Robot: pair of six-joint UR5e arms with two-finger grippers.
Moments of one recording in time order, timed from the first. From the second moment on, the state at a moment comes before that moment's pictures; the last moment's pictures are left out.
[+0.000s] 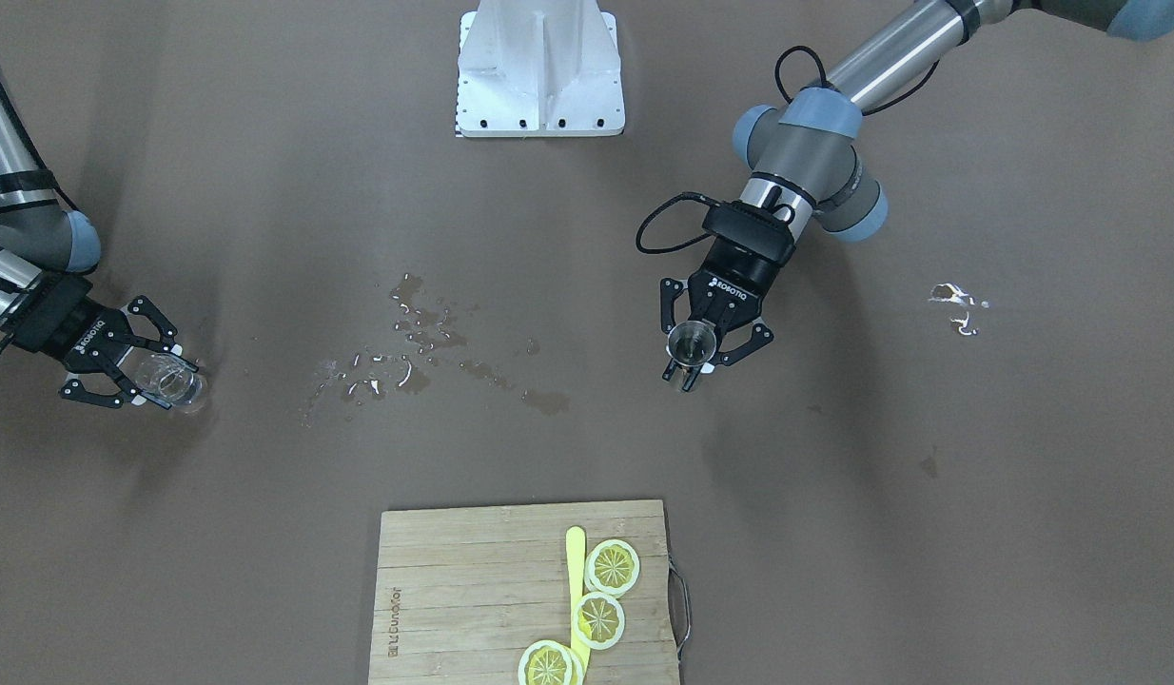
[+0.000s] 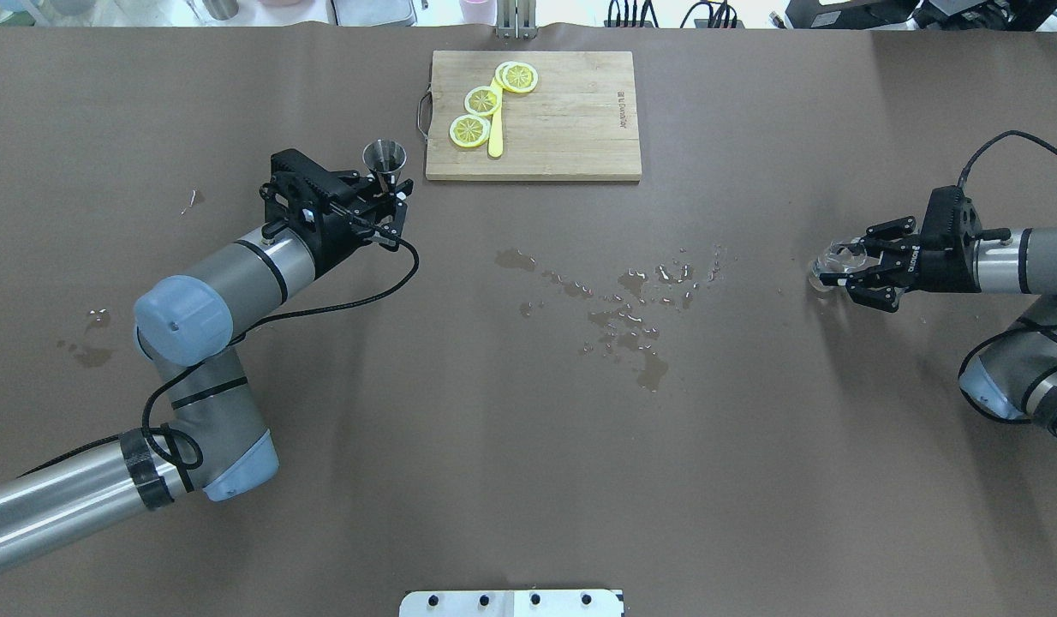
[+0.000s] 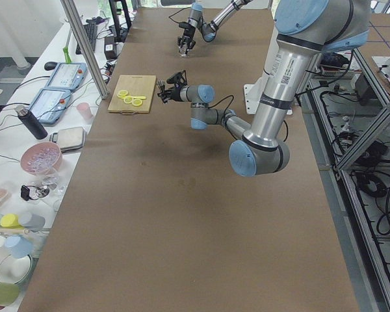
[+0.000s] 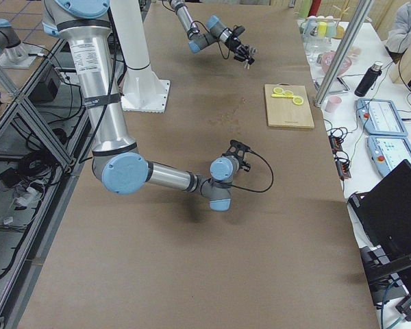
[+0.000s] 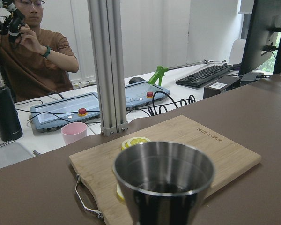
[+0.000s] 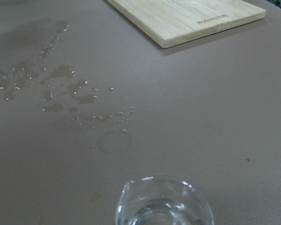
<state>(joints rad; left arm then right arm) -0.54 -2.04 -1.41 -2.91 -1.25 -0.52 0.93 -1.35 1.02 0.26 2.16 0.30</state>
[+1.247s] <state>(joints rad) -0.44 -2.18 -1.36 -2.98 -1.31 -0.43 1.04 -1.33 1.16 0.10 2.31 0.30</state>
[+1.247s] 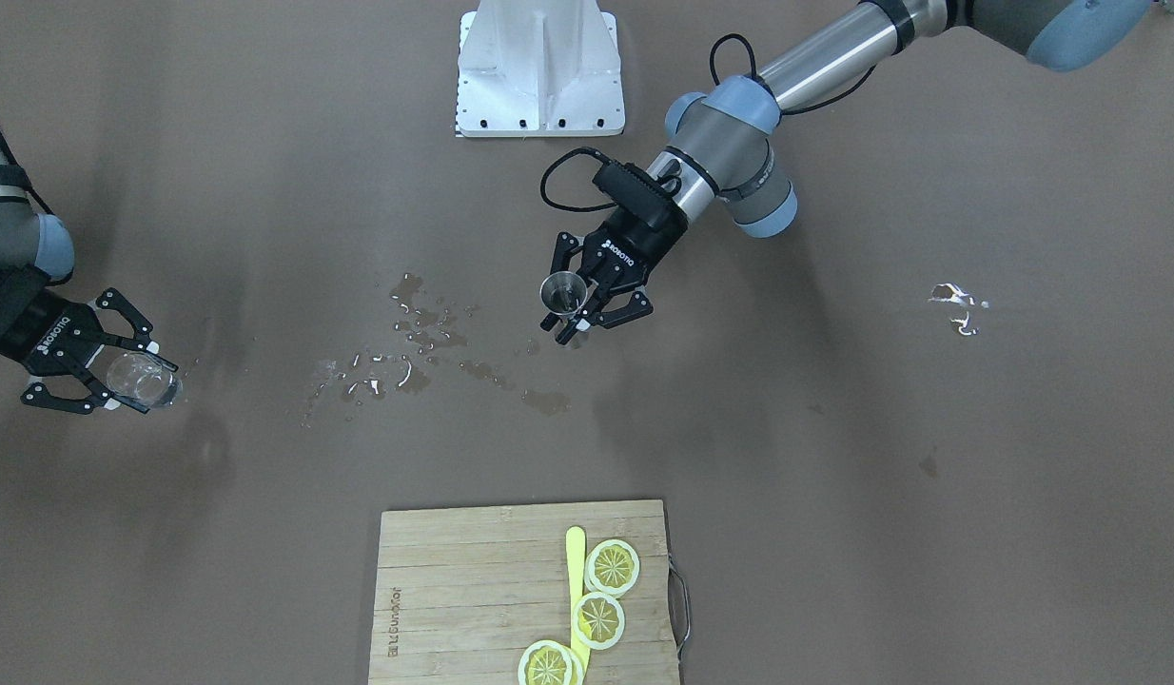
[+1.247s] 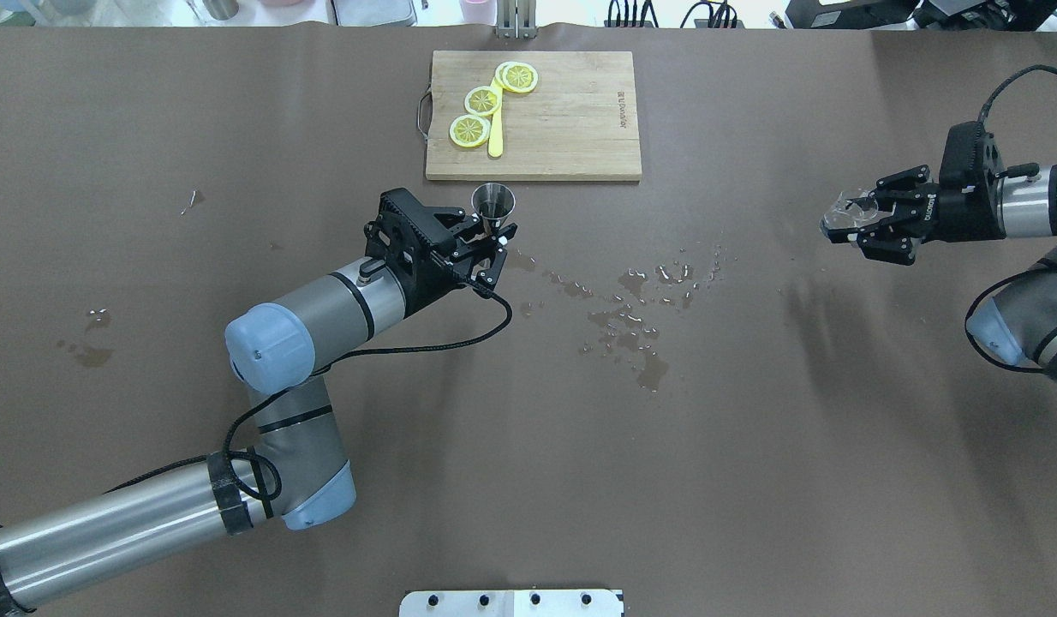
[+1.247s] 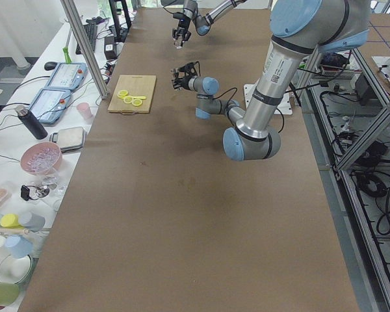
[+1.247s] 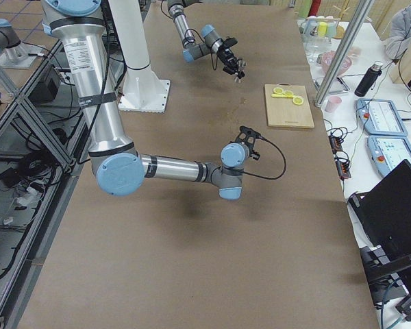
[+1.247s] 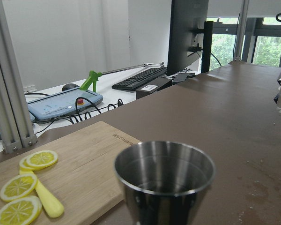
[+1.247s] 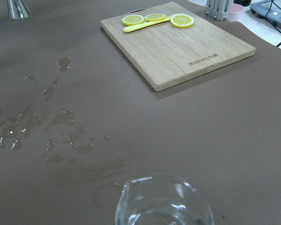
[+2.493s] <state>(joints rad) -0.36 -2.20 -1.30 -3.19 -1.46 -0.28 1.11 -1.28 1.26 -0.02 2.41 0.25</state>
